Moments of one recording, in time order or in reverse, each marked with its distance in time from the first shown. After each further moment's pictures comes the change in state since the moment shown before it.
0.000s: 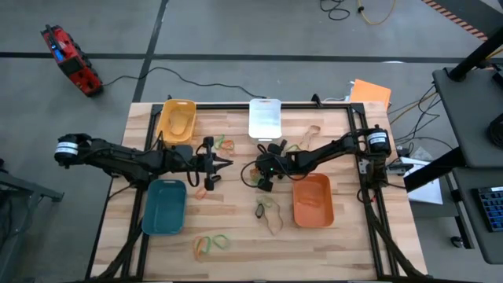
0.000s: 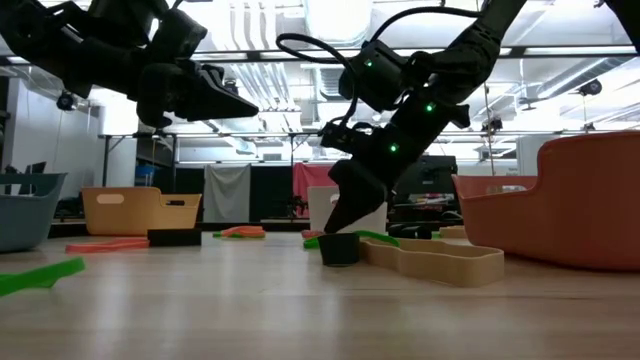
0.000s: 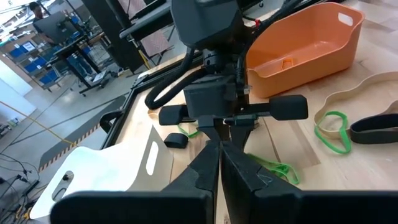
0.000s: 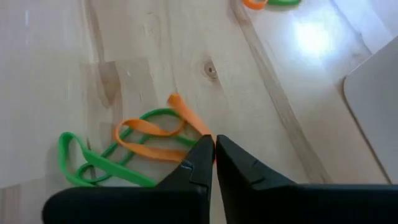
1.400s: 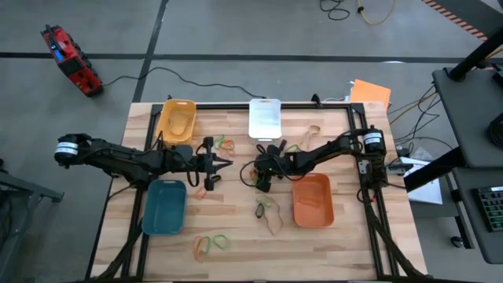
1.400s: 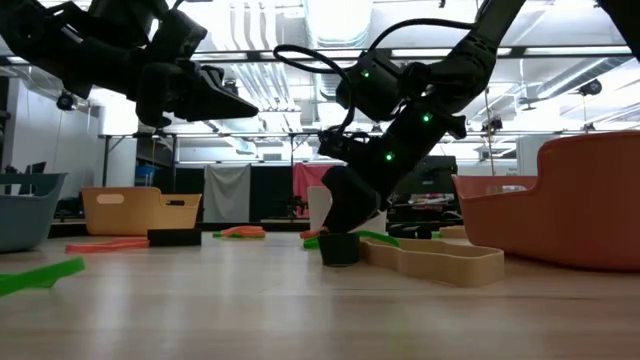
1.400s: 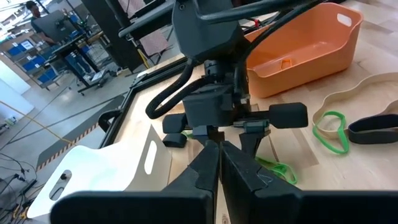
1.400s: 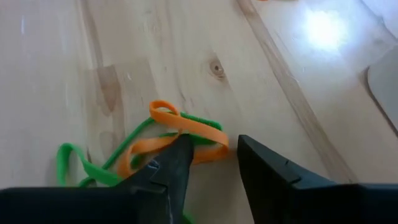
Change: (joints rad) left arm 0.000 0.000 -0.002 0.000 0.002 -0.007; right arm -0.014 0.073 0.001 0.051 -0.034 0.056
